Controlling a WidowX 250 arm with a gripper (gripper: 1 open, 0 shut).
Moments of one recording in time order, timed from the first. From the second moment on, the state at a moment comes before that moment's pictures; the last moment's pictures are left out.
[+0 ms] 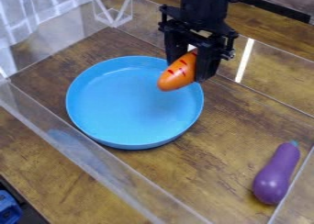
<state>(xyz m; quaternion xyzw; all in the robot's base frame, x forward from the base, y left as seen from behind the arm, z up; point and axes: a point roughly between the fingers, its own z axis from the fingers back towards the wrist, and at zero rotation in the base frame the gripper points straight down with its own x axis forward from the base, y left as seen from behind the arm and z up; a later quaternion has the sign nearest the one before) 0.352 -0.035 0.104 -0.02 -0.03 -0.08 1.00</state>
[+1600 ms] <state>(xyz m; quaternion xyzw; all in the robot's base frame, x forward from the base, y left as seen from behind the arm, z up) 0.366 -0.111 0.066 -0.04 0.00 -0.09 1.00</state>
